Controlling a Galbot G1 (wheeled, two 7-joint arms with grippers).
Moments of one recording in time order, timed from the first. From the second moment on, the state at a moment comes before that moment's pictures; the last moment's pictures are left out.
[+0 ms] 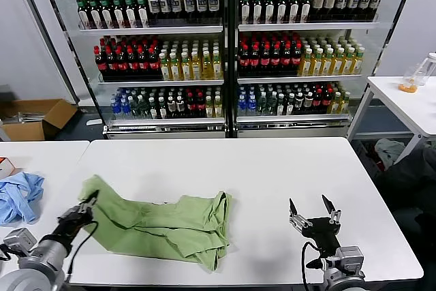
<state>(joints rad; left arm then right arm) 1.55 -1.13 -0.84 -2.16 -1.03 0.45 -0.10 -1.56 1.10 0.43 2.26 0.33 -0.32 0.32</state>
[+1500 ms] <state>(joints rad) 1.52 -1.22 -0.46 -2.19 -0.81 0.45 -0.01 -1.56 1.10 0.43 2.26 0.33 -0.31 0.31</state>
